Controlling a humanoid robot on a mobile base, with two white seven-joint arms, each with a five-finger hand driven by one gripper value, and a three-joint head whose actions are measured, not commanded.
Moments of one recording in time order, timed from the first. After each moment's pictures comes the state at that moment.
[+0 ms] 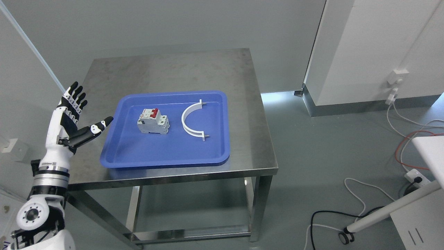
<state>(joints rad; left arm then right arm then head) -0.40 0.09 0.36 -1.57 0.00 -0.01 -0.35 0.09 0.00 0.00 -0.24 0.07 0.05 -0.13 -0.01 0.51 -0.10</state>
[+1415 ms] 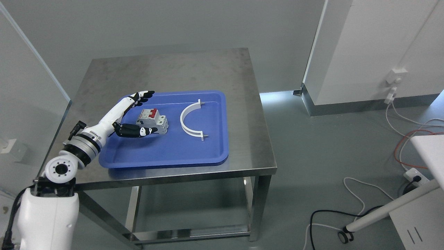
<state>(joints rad) -0.64 0.26 0.04 -1.39 -0.40 0.01 -0.62 0.09 0.00 0.00 -0.24 0.07 0.05 -0.14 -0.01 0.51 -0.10</state>
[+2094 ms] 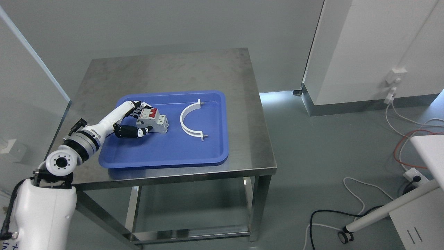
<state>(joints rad) -0.68 0.28 0.02 -1.29 -0.46 -0.06 -0.68 0.09 0.00 0.00 -0.24 0.07 0.05 -0.14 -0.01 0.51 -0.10</state>
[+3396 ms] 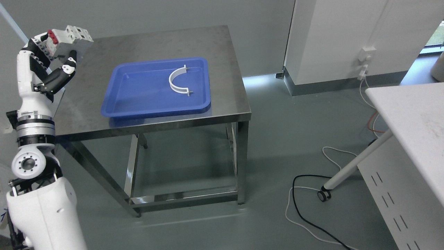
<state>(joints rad) -0.72 0.04 0.43 -1.44 -0.17 -0.12 -0.23 0.09 0.00 0.00 -0.24 0.07 0.05 -0.13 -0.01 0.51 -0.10</state>
